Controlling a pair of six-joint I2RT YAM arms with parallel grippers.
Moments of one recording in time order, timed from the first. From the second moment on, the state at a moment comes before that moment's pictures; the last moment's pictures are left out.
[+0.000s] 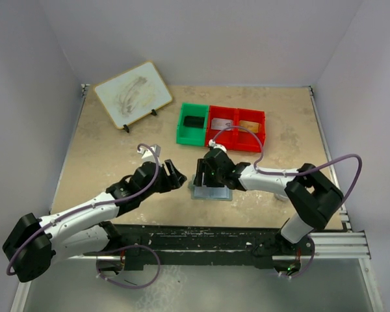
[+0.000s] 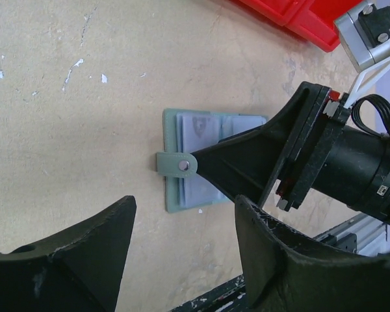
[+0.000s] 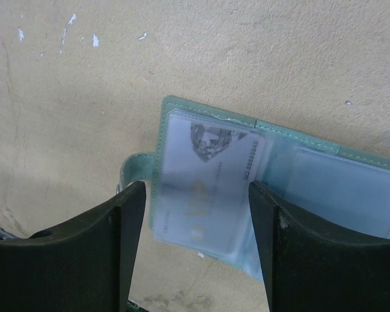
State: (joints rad) left arm -0.81 1.00 0.49 -0.07 -0.19 -0.93; right arm 0.82 1.60 0.80 -0.09 0.07 0.78
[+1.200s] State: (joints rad) left arm -0.81 1.03 0.48 -0.03 -0.17 -0.91; right arm 0.86 1.67 0.91 -0.19 0.18 0.78
